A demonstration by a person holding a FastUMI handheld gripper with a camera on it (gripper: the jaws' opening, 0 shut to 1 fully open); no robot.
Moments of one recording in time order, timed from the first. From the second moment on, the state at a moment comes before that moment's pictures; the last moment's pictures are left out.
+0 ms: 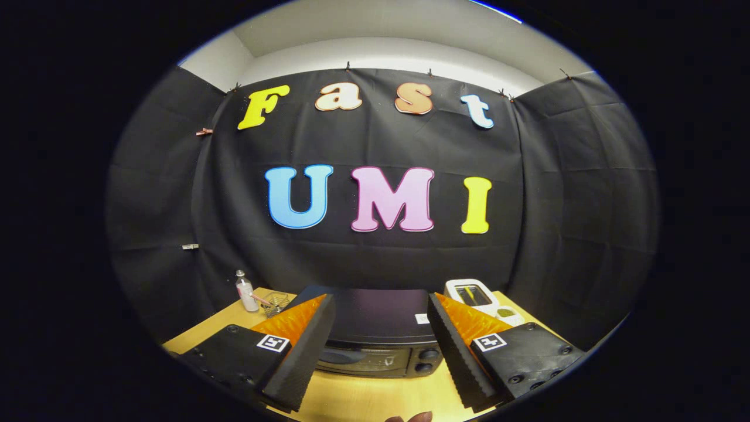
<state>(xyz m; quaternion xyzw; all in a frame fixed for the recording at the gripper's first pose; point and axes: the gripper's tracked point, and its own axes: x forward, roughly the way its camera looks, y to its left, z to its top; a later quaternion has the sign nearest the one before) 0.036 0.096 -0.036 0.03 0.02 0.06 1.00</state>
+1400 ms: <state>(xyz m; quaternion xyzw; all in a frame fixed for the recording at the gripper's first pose) 0.076 0.166 -0.193 0.03 0.15 0.02 0.99</state>
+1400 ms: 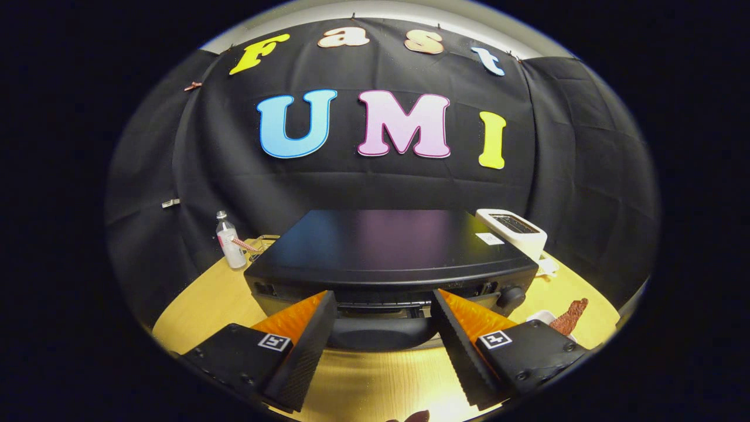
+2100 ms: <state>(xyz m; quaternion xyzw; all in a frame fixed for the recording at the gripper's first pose) -0.017 0.163 -0.274 0.03 0.27 0.04 0.96</state>
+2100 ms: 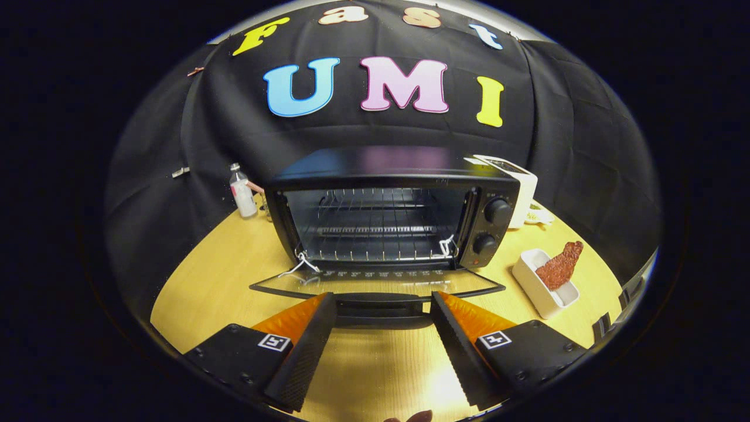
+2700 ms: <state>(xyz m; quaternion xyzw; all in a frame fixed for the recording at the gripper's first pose) -0.038 0.165 -0.299 0.00 0.33 0.07 0.94</state>
